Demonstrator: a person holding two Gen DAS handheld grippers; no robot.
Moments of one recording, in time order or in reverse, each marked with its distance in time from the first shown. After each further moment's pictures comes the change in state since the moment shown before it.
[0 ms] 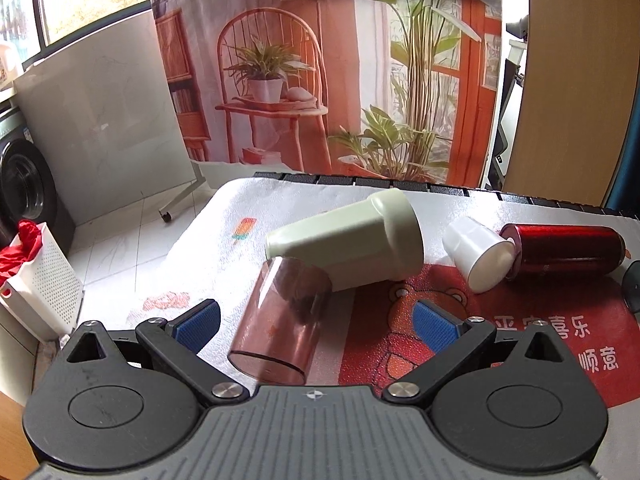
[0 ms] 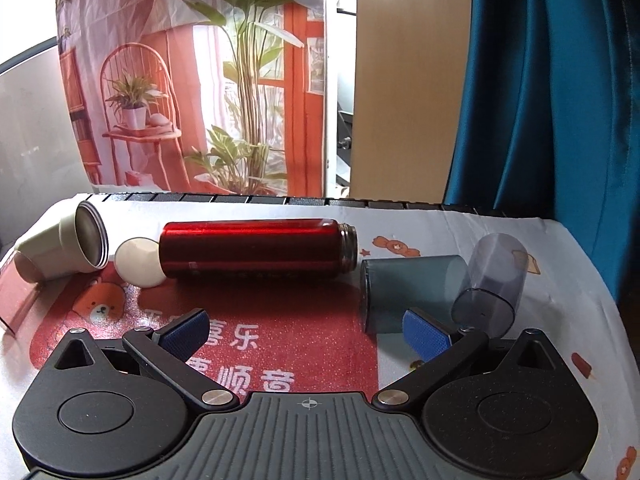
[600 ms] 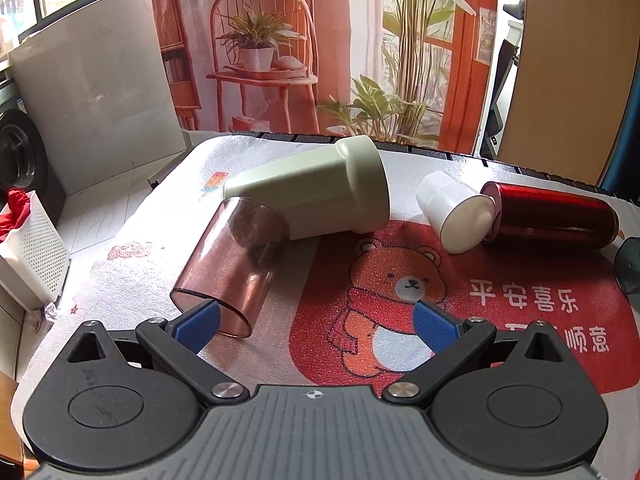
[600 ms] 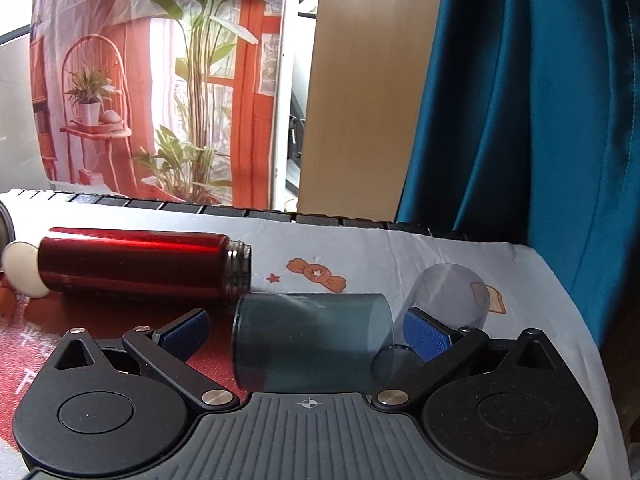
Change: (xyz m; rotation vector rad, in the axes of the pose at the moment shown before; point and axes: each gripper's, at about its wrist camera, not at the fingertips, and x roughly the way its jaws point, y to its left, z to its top) left arm 0.013 -0.028 -0.024 -0.021 0.063 -0.013; right arm 0.077 -0.068 0.012 -0.044 -0.030 -0.111
